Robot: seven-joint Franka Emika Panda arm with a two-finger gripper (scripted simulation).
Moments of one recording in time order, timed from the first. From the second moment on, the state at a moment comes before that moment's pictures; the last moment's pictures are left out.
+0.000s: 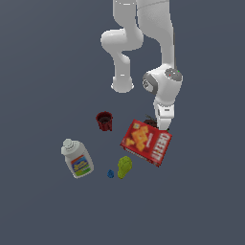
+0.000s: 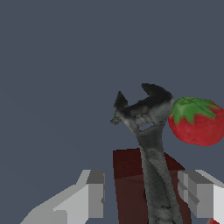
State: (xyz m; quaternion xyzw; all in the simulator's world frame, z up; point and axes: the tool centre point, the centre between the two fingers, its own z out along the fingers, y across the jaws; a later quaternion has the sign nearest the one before) arm -0.146 0.200 0.061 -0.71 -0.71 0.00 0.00
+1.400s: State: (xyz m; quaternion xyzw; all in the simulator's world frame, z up) arm -0.134 0.166 0.111 -0.71 -0.71 0.00 0.00
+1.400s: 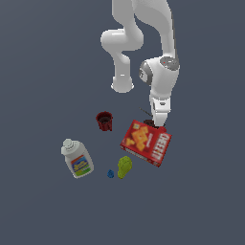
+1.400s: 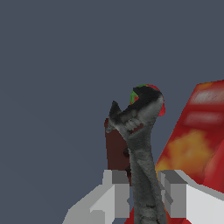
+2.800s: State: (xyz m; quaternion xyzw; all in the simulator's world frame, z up) arm -0.073 0.004 0.349 -0.71 -0.70 0.00 0.00
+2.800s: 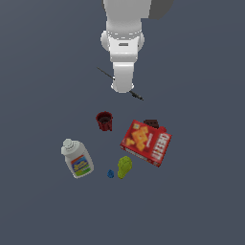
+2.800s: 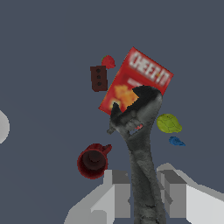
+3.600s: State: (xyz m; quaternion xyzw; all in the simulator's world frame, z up) arm -0.043 -0.060 0.443 -0.71 -0.70 0.00 0.00
